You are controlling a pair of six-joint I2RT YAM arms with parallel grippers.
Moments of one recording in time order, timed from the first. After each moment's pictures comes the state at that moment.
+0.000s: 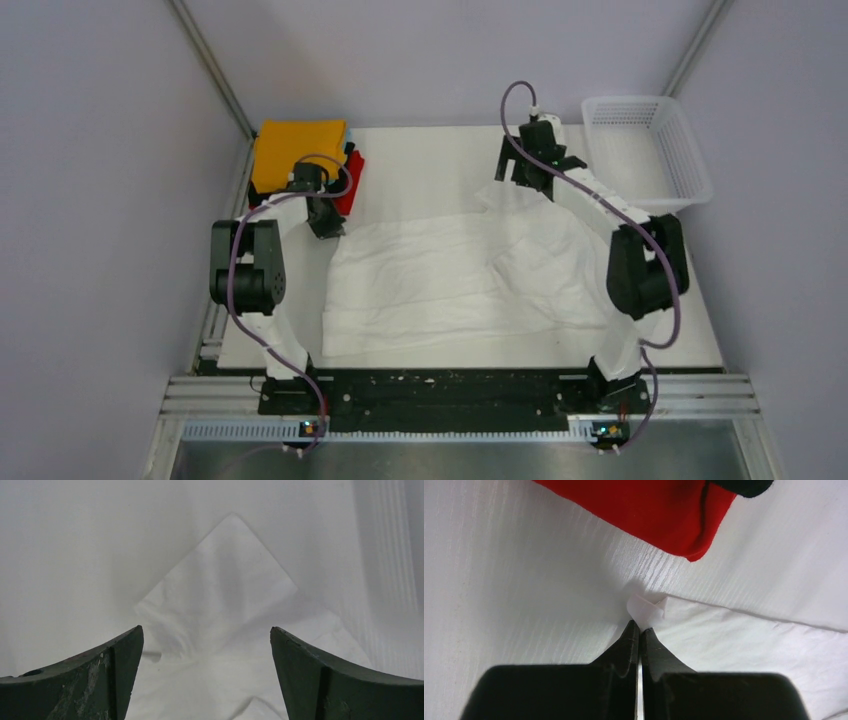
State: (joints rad) left arm -0.01 1.85 1.19 -0.41 0.08 -0.53; right arm 0.35 1.72 1.36 -0.33 0.26 0.41
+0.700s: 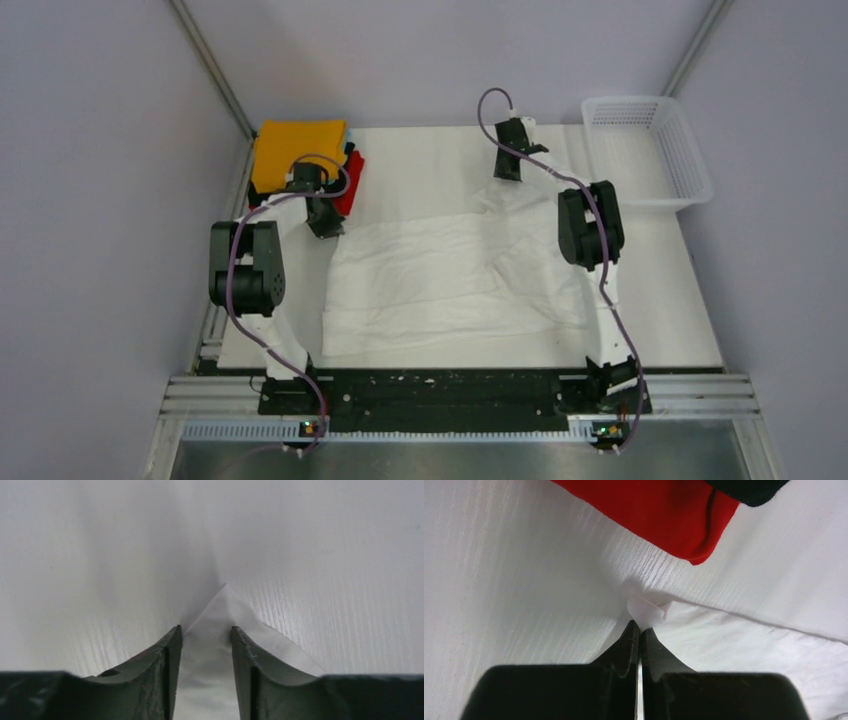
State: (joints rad) left arm -0.01 1.85 1.18 -0.41 0.05 -0.57; right arm 0.31 2.40 1.96 -0.41 0.34 0.36
